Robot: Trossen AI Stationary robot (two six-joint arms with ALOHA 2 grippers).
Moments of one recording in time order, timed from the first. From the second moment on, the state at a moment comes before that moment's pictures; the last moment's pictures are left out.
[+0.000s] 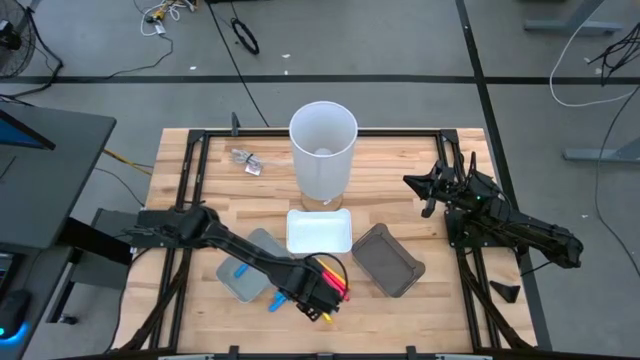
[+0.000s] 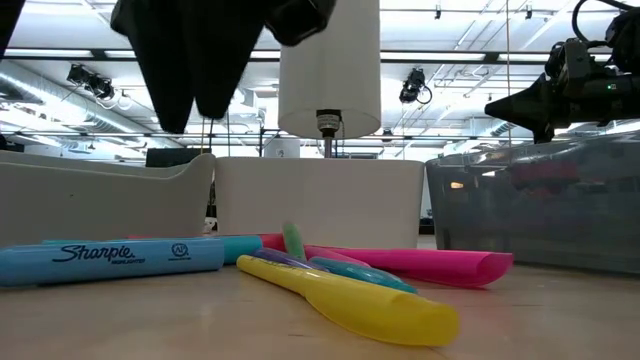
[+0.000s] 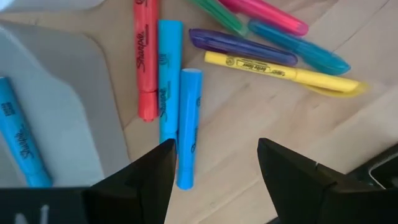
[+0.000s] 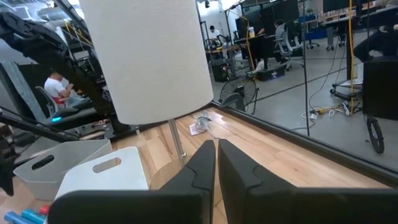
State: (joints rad) left arm -0.47 2.21 1.98 -1.29 0.02 -1.25; right arm -0.43 0.00 0.02 0.02 -0.08 0.23
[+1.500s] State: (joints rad) left arm -0.50 2.37 1.97 -1.18 -0.04 -1.24; right arm -0.43 0.00 0.02 0.03 -0.08 0.23
